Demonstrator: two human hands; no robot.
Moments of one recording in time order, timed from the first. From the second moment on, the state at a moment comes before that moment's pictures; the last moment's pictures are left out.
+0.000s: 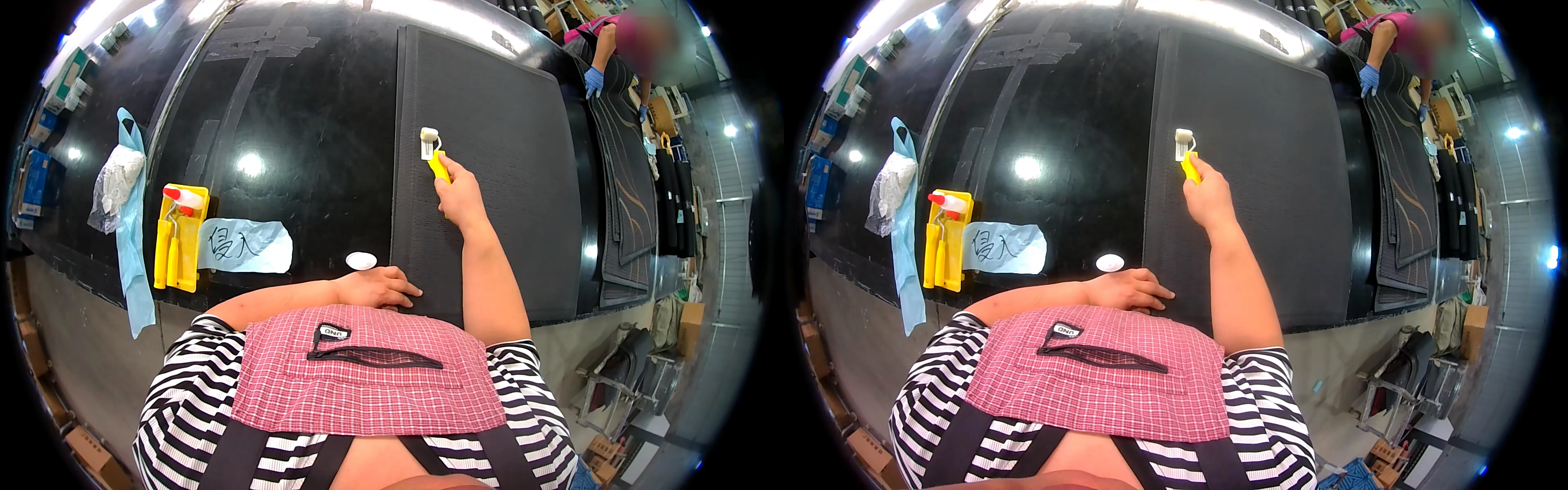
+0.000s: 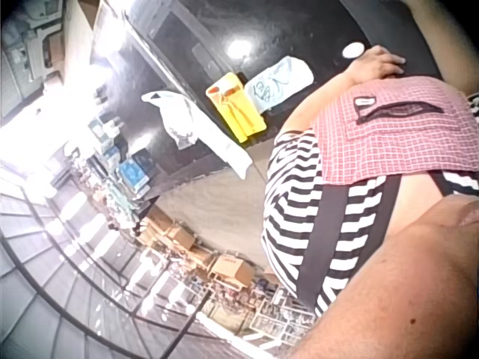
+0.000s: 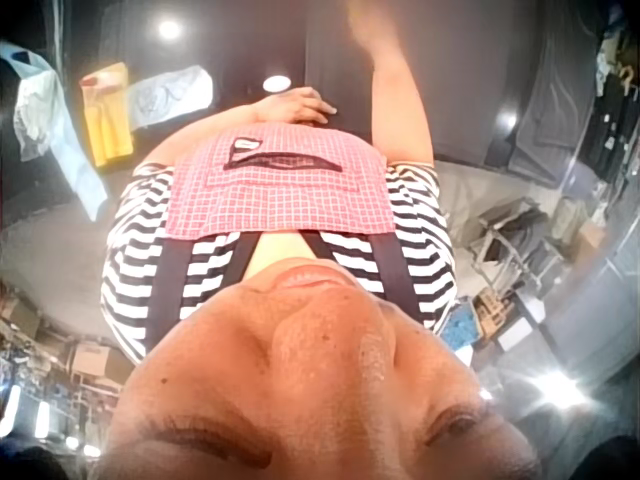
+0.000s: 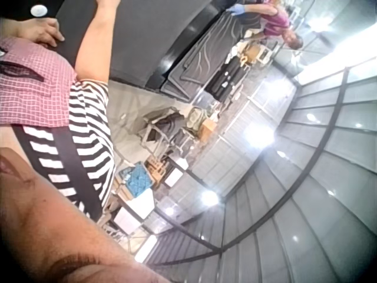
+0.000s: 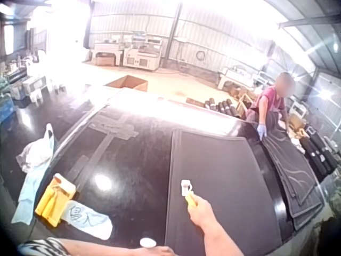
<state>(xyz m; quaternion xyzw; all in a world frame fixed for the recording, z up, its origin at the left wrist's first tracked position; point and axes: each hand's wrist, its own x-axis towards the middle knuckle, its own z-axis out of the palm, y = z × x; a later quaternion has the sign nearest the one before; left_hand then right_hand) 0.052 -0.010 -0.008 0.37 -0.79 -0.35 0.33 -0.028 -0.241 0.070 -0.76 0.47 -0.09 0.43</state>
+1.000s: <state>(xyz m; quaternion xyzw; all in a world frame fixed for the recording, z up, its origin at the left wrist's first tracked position) 0.051 -0.009 -0.008 0.38 -0.80 -0.33 0.35 -0.062 -0.195 0.061 -0.84 0.45 -0.09 0.30</state>
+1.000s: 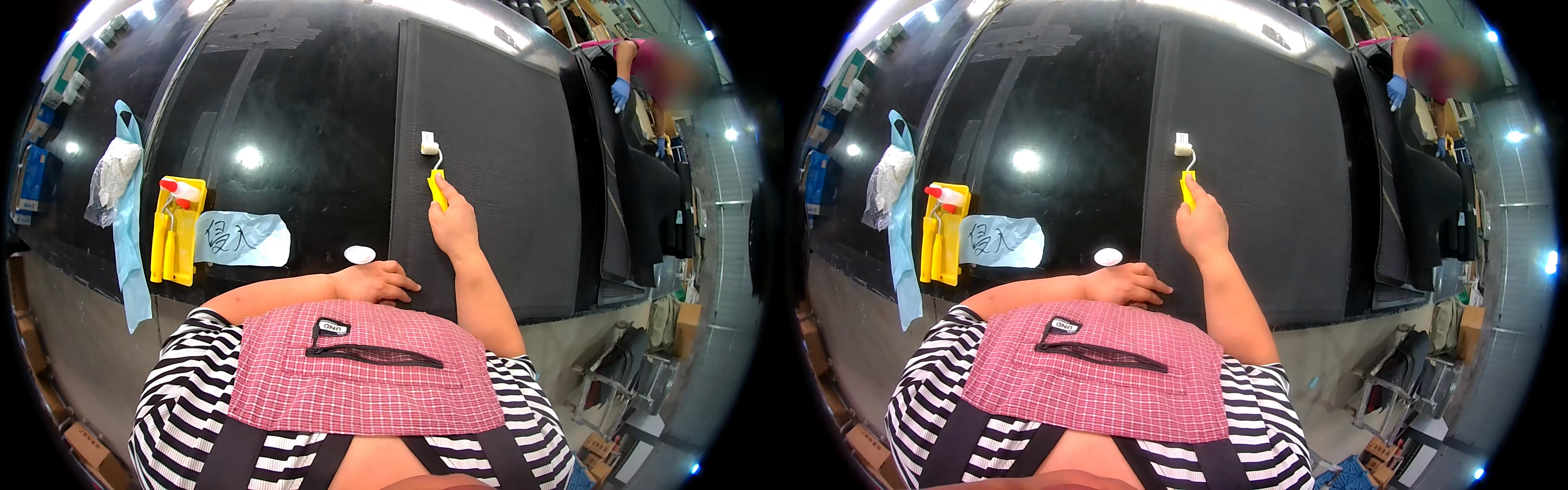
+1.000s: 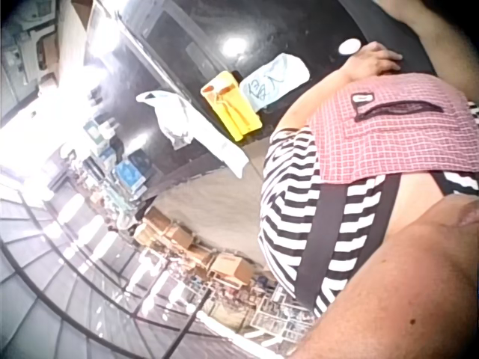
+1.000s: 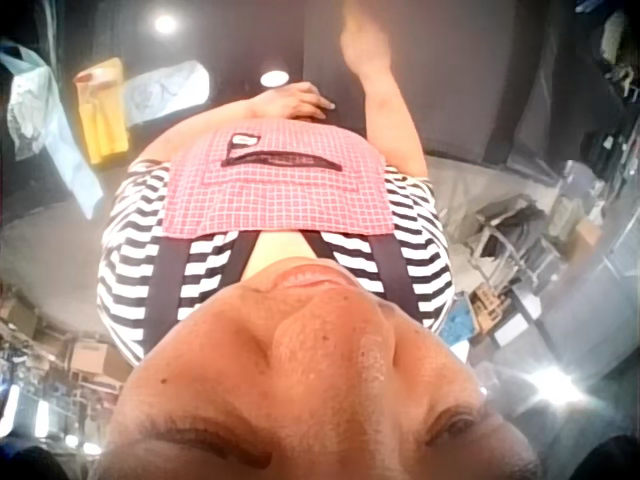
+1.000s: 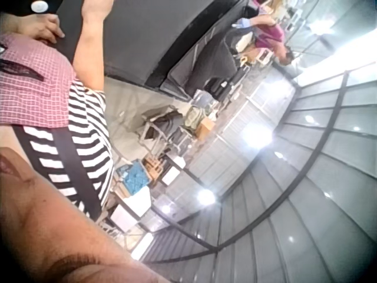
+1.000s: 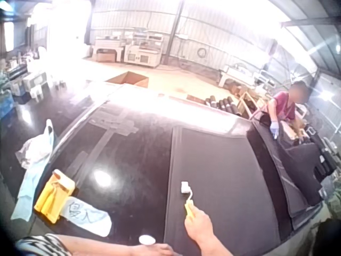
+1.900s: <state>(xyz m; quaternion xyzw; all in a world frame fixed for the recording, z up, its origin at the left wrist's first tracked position) 0.051 -0.009 -0.007 0.37 -0.79 -0.34 0.35 -0.079 -0.182 0.056 -0.73 0.46 -0.18 0.47</state>
